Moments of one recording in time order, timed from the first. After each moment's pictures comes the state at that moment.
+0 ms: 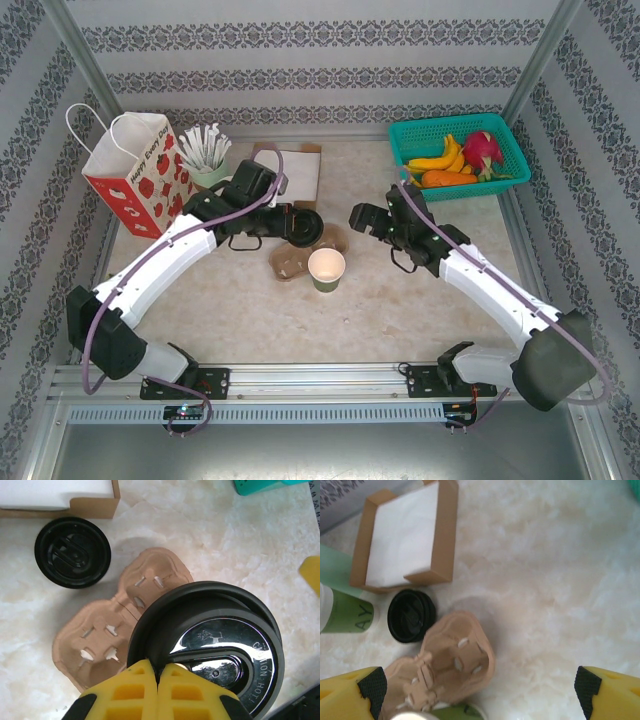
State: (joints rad) left arm -0.56 1.43 1.37 -0.84 0.15 -0.52; right arm 0.49 1.23 0.94 -0.46 0.02 0.75
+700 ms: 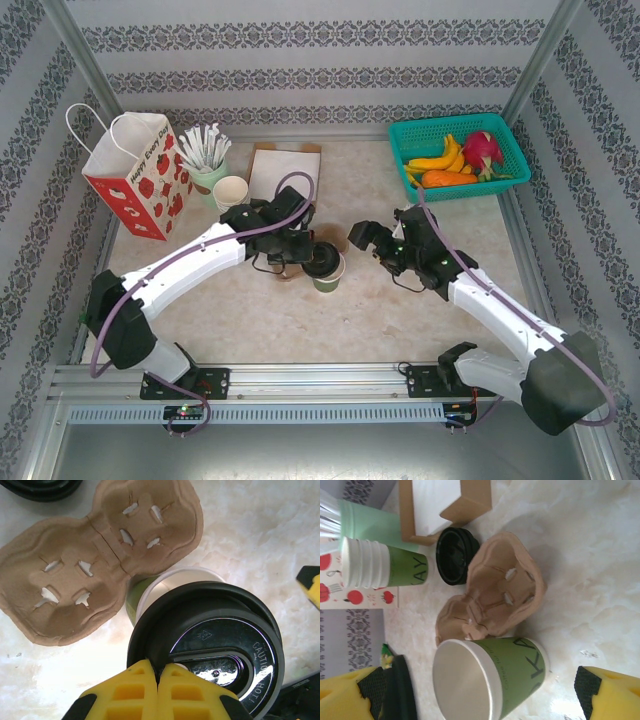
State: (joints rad) left arm -0.75 1.53 1.35 -0.90 0.09 -0.74; right arm 0.45 1.10 0.70 -0.26 -0.32 0.99
